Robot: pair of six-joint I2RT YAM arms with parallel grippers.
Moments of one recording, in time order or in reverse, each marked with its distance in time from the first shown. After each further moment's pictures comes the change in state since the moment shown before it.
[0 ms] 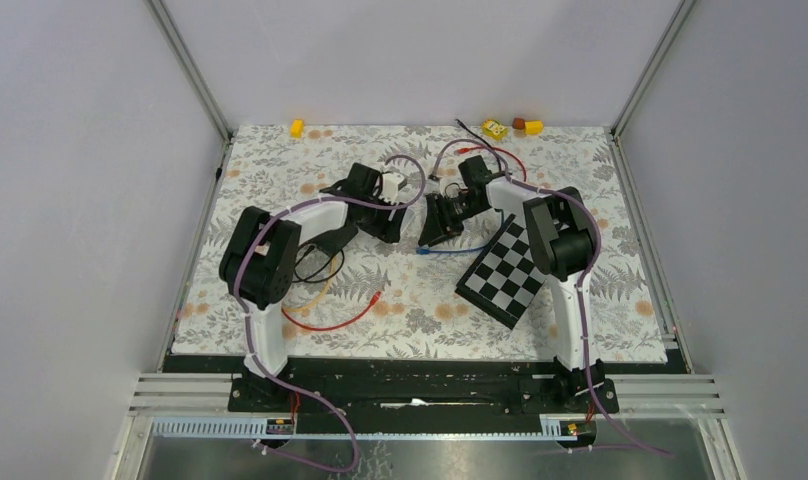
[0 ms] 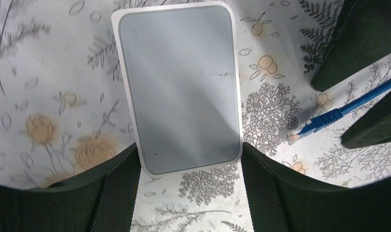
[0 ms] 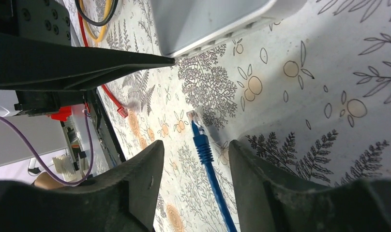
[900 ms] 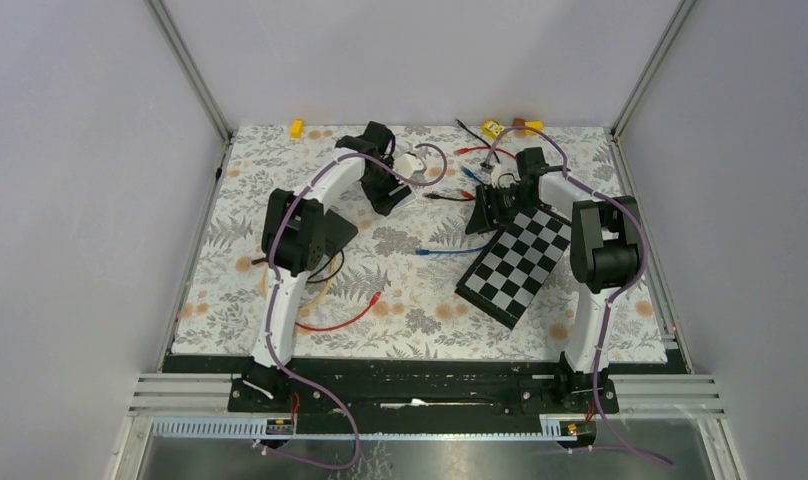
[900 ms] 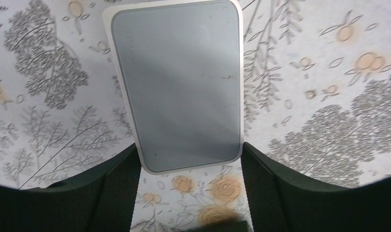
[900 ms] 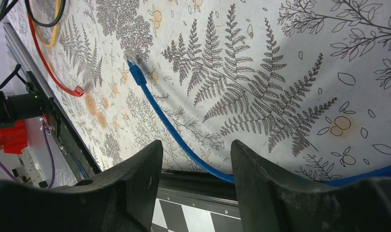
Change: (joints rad) left arm 0.039 0.452 0.848 -0.657 -0.021 0.652; right arm -0.230 -0.235 -0.168 -0.082 0.137 -0.166
